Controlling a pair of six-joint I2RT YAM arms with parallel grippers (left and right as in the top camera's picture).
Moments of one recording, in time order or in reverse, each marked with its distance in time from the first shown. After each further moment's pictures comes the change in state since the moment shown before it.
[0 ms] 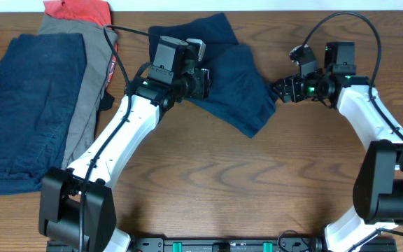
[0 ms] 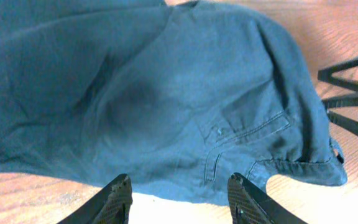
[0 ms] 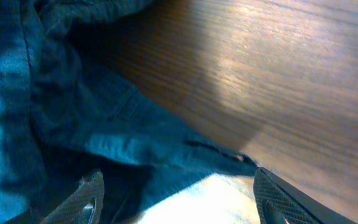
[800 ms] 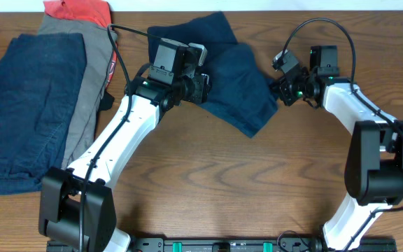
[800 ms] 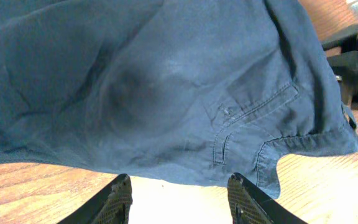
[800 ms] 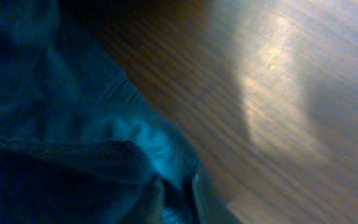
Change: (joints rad) left arm 0.000 0.000 0.000 -0.049 0.000 0.075; right arm 0.041 0.142 0.001 0.130 0.026 -0.272
